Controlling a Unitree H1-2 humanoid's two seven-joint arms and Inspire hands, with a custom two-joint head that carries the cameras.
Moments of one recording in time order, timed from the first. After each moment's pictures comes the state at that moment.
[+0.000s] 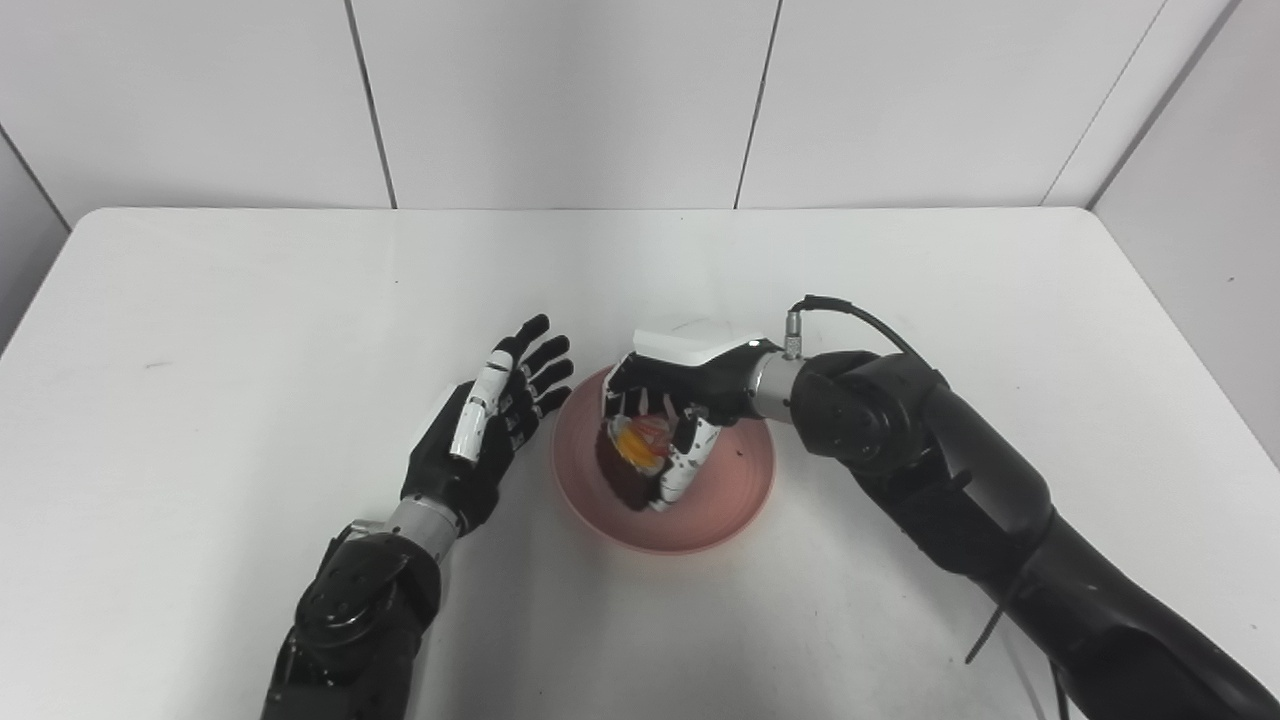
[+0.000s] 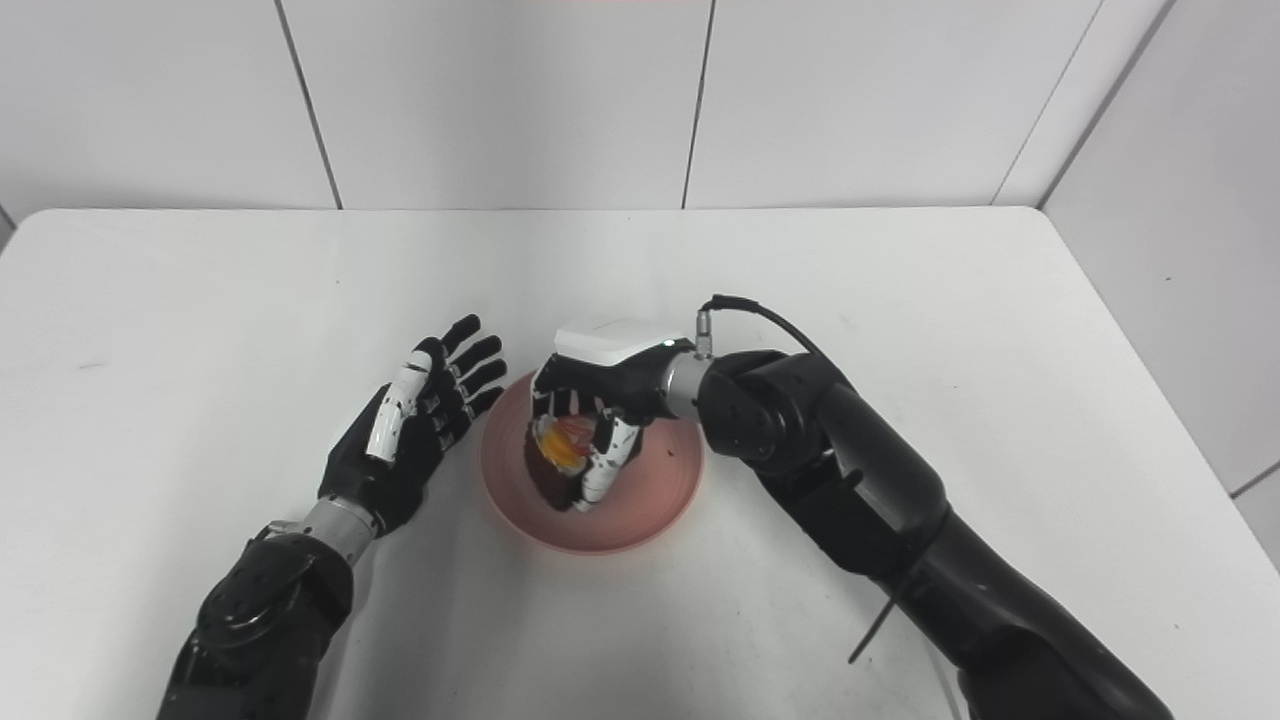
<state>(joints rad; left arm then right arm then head) -0.26 -0.01 -0.09 -0.02 -0.24 0.36 -0.17 -0.70 -0.41 0.57 -0.09 -0.68 0.24 0.79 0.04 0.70</state>
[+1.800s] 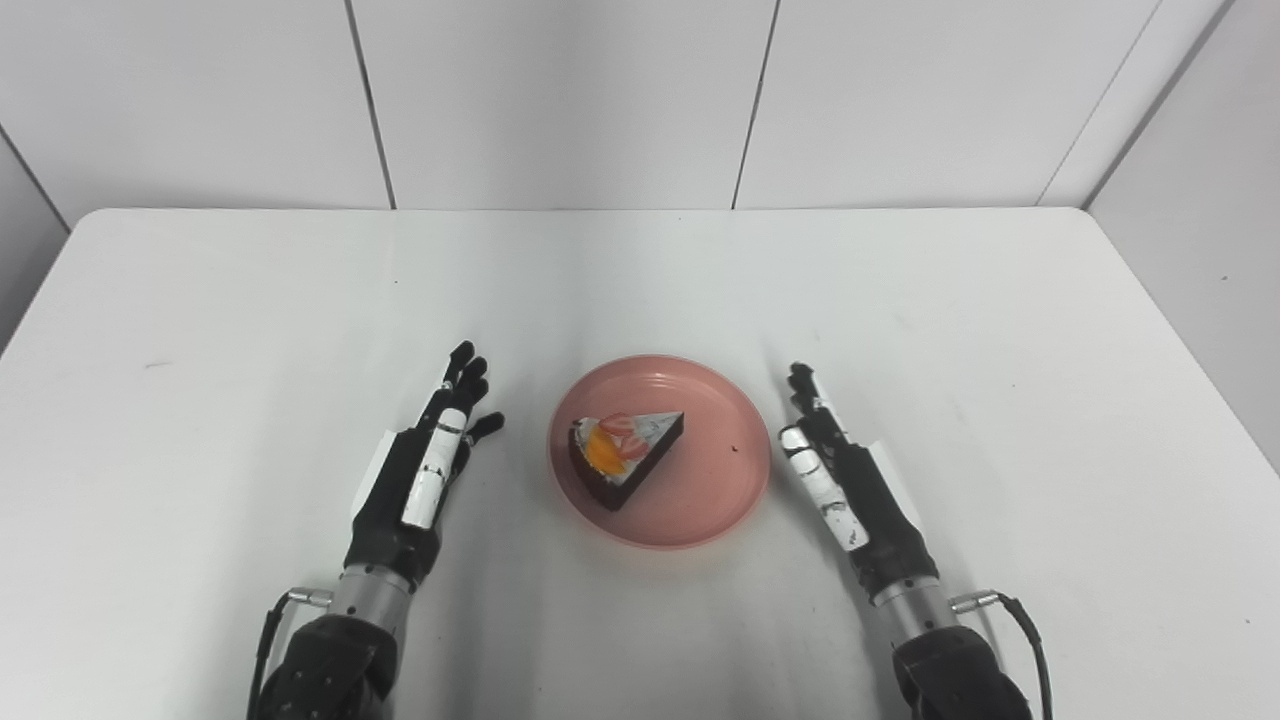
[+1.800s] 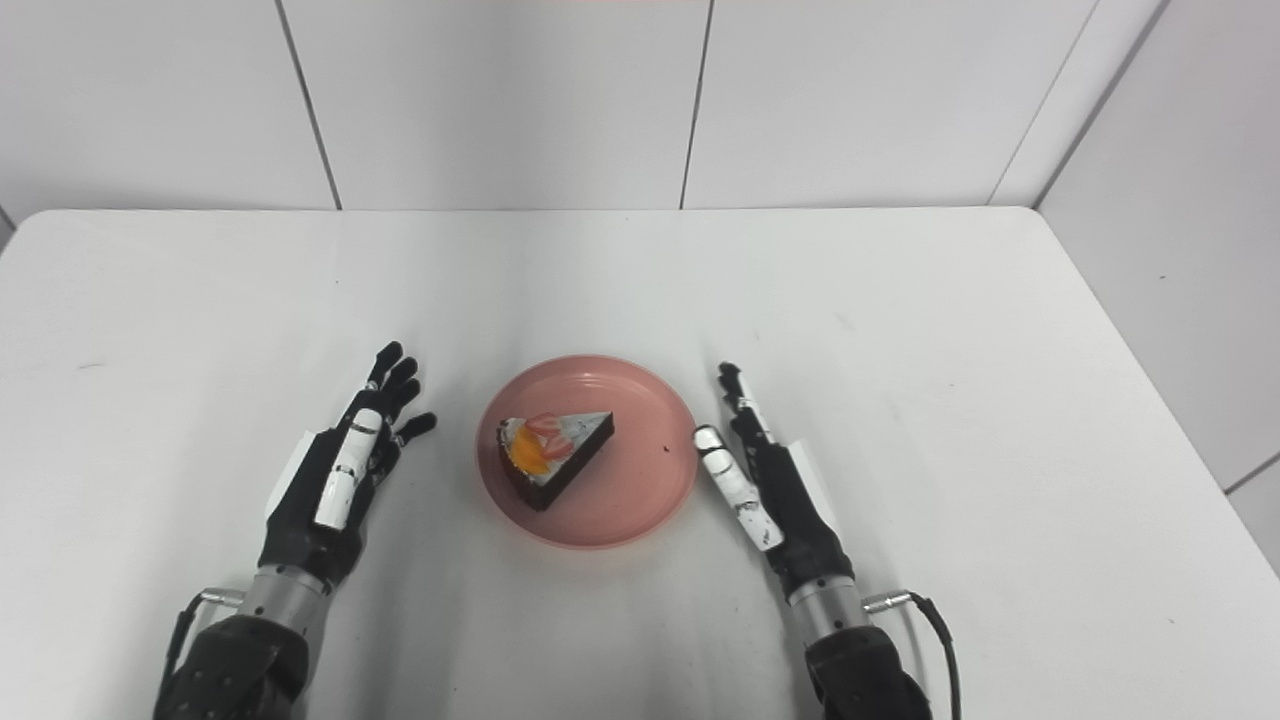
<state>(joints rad) -0.06 0.02 -0.08 -0.10 -0.02 0.07 -0.11 -0.04 -0.05 -0.02 -0.11 -0.18 -0.06 0.12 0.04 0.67</state>
